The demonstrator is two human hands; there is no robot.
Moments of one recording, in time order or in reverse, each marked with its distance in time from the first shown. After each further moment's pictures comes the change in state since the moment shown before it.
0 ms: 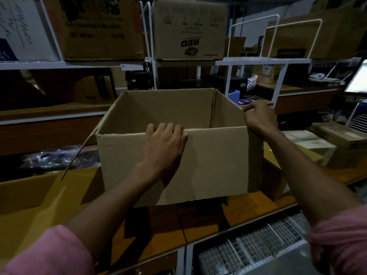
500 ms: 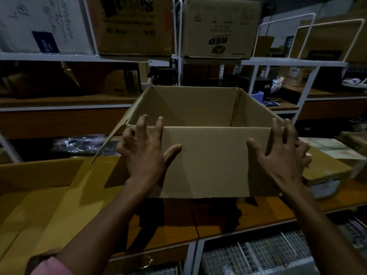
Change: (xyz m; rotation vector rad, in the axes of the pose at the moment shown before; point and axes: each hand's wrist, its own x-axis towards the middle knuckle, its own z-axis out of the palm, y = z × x) left_hand -0.071 -0.046 -0.040 0.045 -0.076 -0.513; right_hand -0.122 0.022 0.013 -0.141 0.021 -0.168
